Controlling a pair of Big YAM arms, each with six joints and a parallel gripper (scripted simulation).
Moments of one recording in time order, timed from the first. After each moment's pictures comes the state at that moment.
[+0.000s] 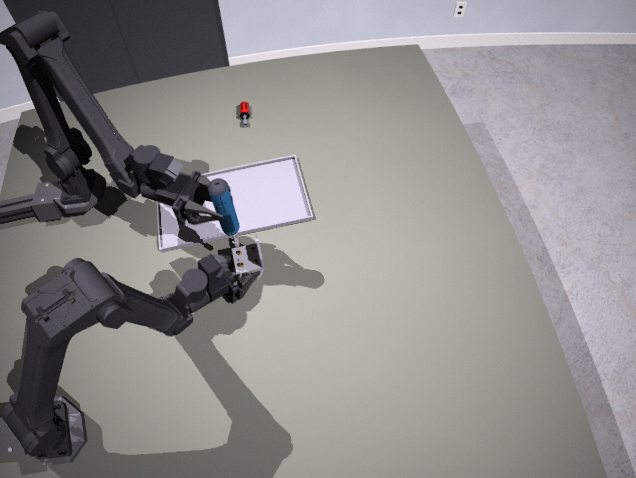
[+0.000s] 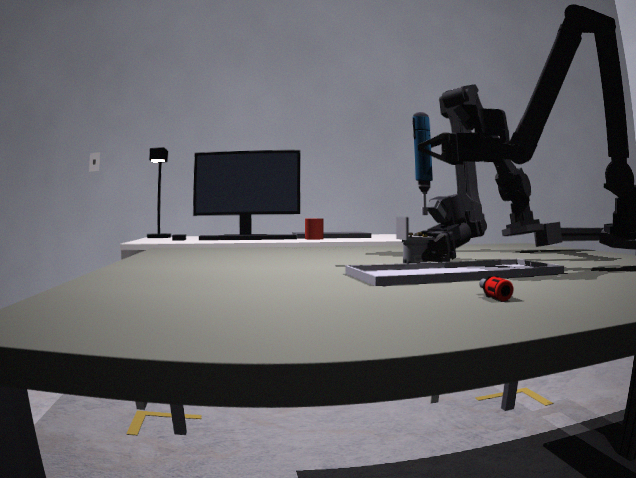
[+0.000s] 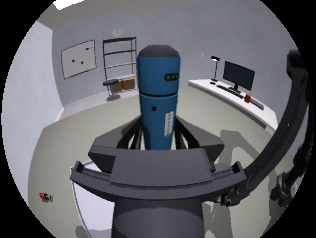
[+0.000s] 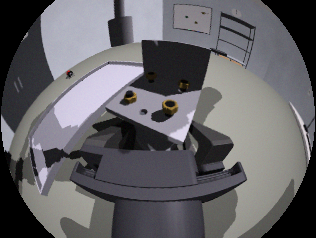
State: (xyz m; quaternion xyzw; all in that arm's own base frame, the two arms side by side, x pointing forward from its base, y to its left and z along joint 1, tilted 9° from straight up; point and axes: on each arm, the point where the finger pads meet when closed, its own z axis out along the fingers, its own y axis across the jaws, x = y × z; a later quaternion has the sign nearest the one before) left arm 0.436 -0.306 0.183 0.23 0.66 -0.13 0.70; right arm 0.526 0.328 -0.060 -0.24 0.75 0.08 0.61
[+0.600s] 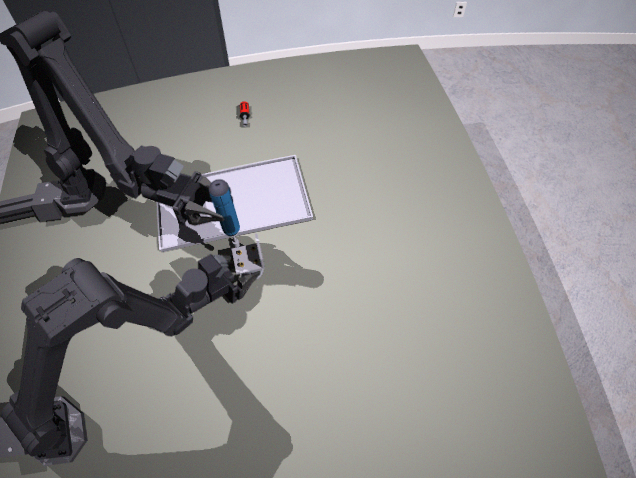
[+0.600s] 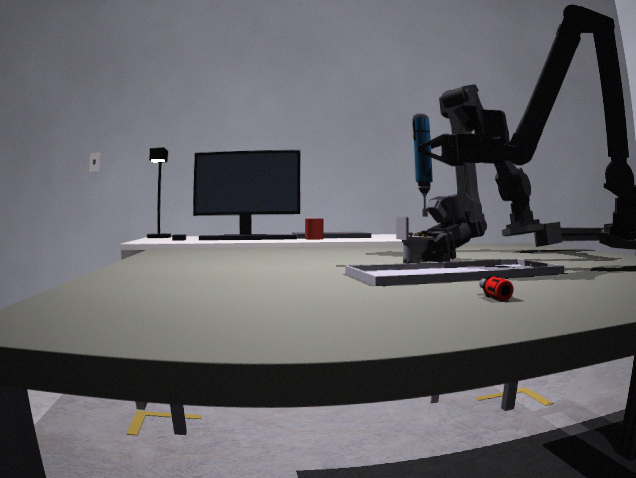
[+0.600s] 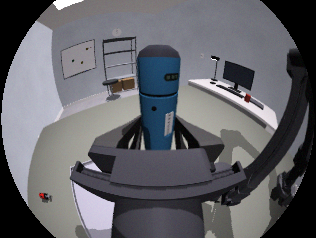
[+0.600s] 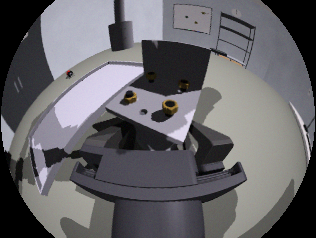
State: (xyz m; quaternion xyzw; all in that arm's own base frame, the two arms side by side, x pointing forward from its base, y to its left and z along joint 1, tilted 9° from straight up) left arm 0.437 -0.306 0.180 0.23 0.67 -0.13 0.70; right arm 0.526 0.328 -0.060 -0.24 0.75 0.08 0.61
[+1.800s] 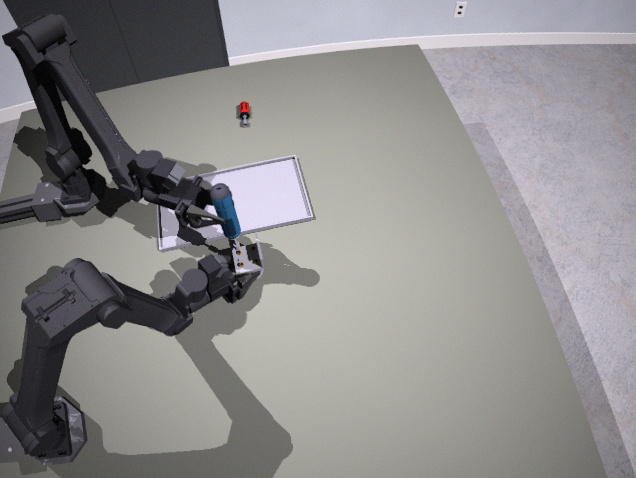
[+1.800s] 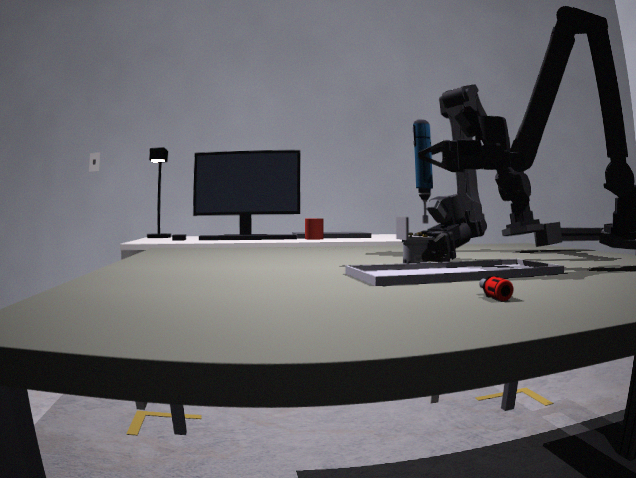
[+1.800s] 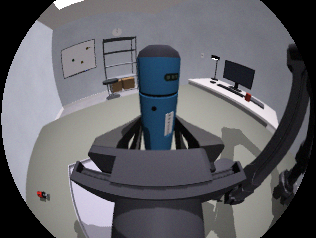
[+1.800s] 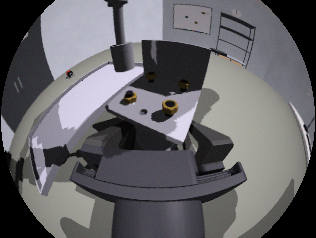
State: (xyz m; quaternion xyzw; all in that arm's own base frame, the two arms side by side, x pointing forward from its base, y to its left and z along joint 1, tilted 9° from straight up) left arm 0.438 -0.302 0.166 0.23 0.66 -0.13 0.70; right arm 0.526 0.328 -0.060 -0.24 0.75 0.08 0.61
